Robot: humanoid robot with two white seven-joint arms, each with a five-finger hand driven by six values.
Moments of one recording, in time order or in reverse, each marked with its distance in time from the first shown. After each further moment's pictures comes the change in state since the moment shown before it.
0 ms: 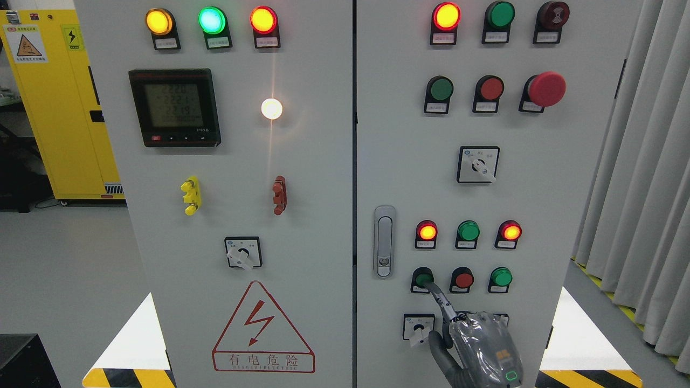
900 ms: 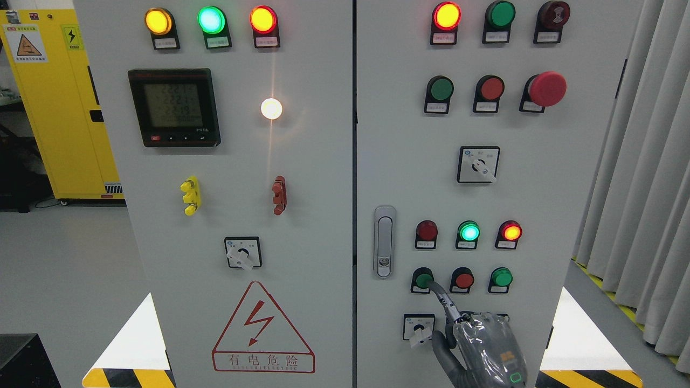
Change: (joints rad) left arm 0.000 0.000 0.000 0.000 0.000 0.000 0.000; right arm 0.010 0.001 -0.013 -0.004 -0.001 -0.018 -0.018
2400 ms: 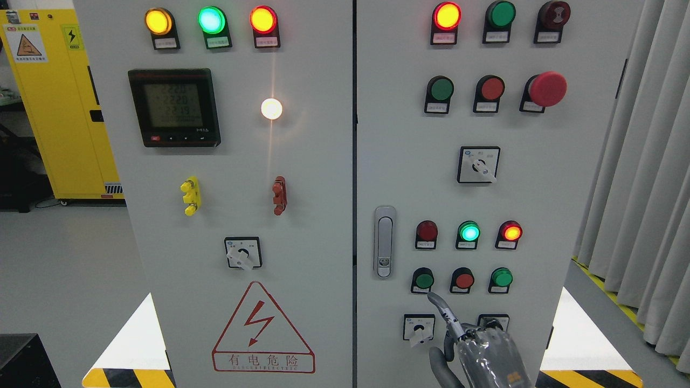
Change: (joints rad) left arm 0.000 0.000 0.000 0.000 0.000 0.000 0.000; right arm 0.064 0.006 -0.002 -0.088 -0.027 -0.017 -0.011
